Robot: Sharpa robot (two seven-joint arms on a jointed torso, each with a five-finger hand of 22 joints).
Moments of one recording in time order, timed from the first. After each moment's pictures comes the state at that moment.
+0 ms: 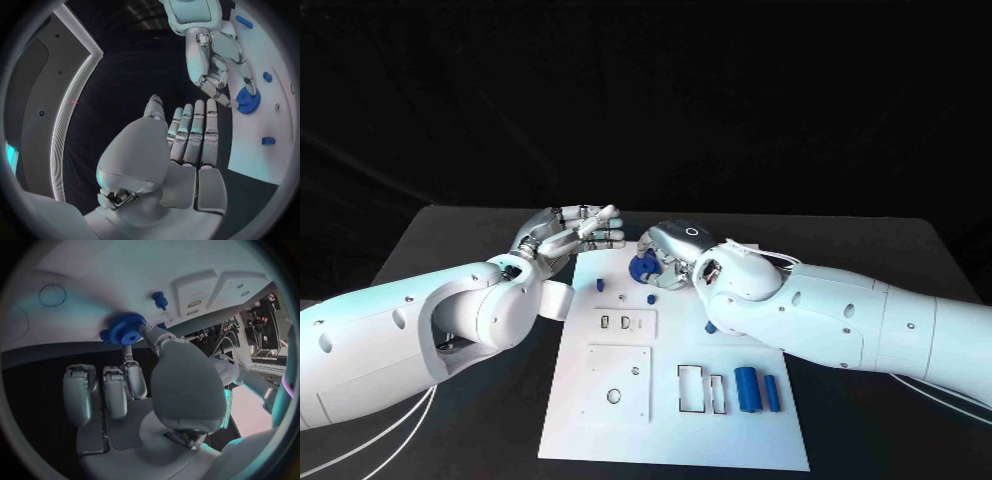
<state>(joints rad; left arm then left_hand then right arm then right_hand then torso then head) 1.17 -0.94 0.01 1.70 -0.02 -0.38 0.38 1.56 0.07 -0.26 0.28 0.26 0.81 0.21 0.27 0.27 1.02 0.19 0.07 0.08 0.95 0.14 0.22 0.35 0.17 0.88 0.24 0.31 0.10 1.24 -0.47 -0.13 1.34 -1.67 -0.44 -0.26 1.28 -0.27 0.50 0.12 0.21 1.00 0.11 0.19 0.53 1.41 0.03 1.39 1.31 1.46 -0.03 1.56 1.31 0.04 1.46 0.08 1.49 1.31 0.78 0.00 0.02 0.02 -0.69</state>
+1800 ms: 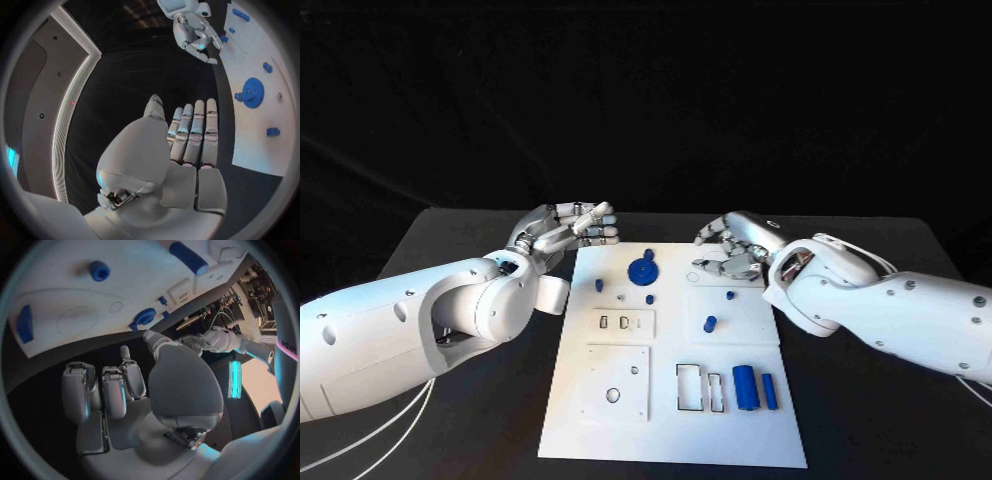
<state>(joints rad) 1.17 -0.94 0.01 1.66 -0.02 -0.38 0.38 1.56 0.07 -0.26 0.28 0.26 0.81 0.21 0.27 0.27 1.02 0.18 0.07 0.08 0.95 0.14 0.21 0.35 0.17 0.88 0.24 0.31 0.10 1.28 -0.78 -0.12 1.51 -1.33 -0.47 -0.12 1.27 -0.24 0.36 0.23 0.21 0.91 0.14 0.13 0.46 1.39 0.06 1.38 1.31 1.46 -0.01 1.56 1.31 0.05 1.46 0.10 1.44 1.31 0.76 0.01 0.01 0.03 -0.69</state>
